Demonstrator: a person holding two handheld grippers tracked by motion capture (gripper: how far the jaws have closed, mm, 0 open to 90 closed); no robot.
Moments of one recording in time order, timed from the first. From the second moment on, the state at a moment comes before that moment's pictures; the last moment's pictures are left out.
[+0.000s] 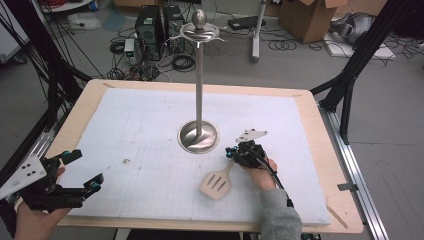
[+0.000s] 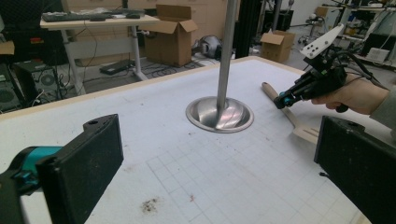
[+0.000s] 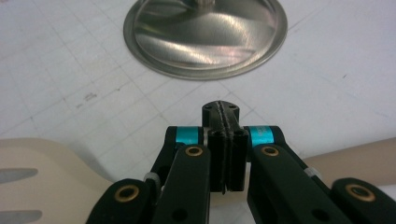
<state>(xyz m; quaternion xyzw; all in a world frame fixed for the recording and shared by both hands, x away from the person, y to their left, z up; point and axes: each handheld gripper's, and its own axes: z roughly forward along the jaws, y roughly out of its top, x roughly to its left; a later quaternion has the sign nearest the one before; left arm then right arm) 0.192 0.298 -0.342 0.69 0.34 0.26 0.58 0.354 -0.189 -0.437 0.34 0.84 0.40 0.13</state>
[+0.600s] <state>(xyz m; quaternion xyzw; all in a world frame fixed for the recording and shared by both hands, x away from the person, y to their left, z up) 0.196 0.298 -0.345 0.70 0.34 0.25 0.58 0.355 -0.192 -0.443 0.35 0.85 0.37 0.11</state>
